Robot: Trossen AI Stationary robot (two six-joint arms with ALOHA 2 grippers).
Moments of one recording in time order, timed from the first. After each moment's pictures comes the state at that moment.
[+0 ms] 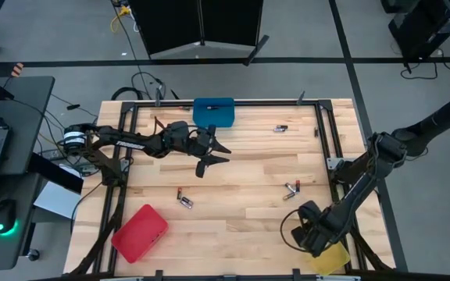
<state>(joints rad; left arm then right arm) 0.23 1.54 0.71 0.79 0.45 -0.03 0.90 1.59 1.00 -0.99 -0.10 2.03</state>
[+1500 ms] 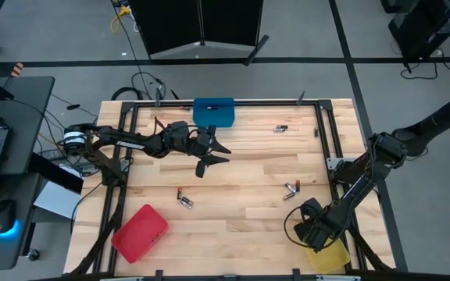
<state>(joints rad) 0.23 1.54 0.71 0.78 0.45 -0.06 0.92 1.58 0.81 -0.84 -0.10 2.08</state>
